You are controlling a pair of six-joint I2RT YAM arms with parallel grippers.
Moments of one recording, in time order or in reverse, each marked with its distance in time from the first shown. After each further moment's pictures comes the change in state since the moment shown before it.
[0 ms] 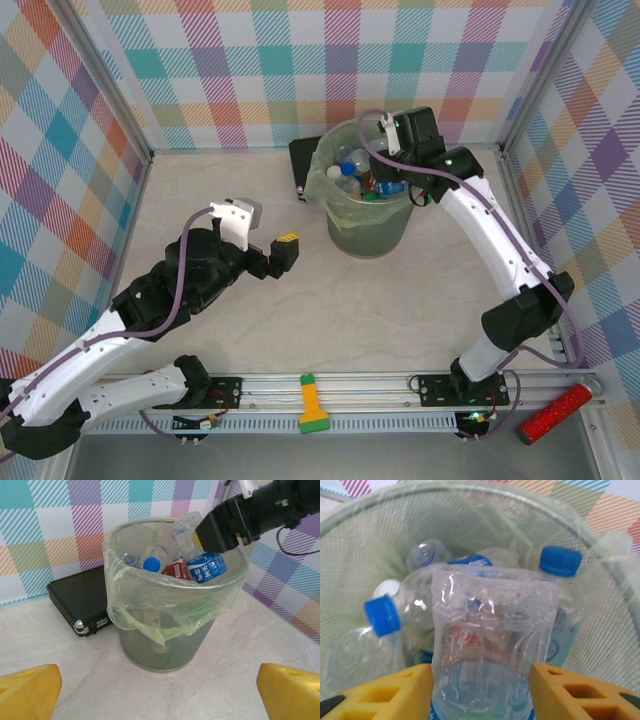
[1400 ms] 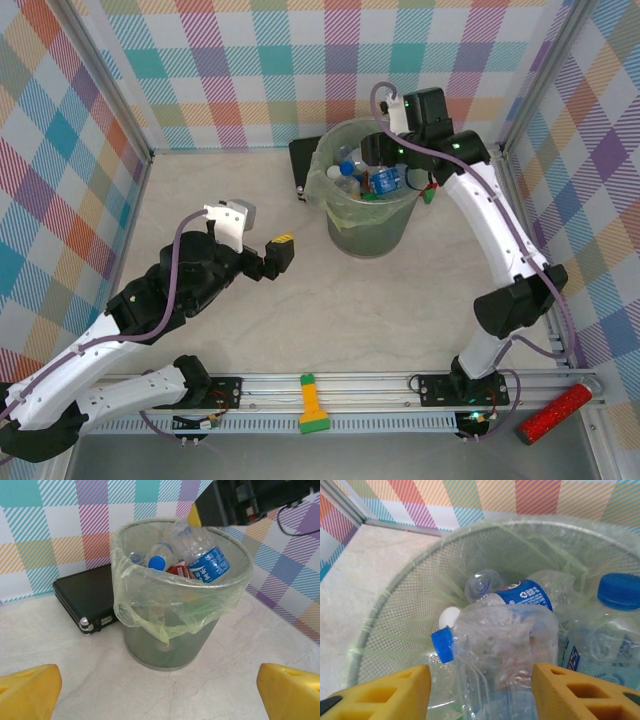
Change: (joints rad) left arm 0.000 -0.023 -0.006 -0.023 -0.017 -0.015; right arm -0.038 0.077 0.145 -0.042 -0.277 0.119
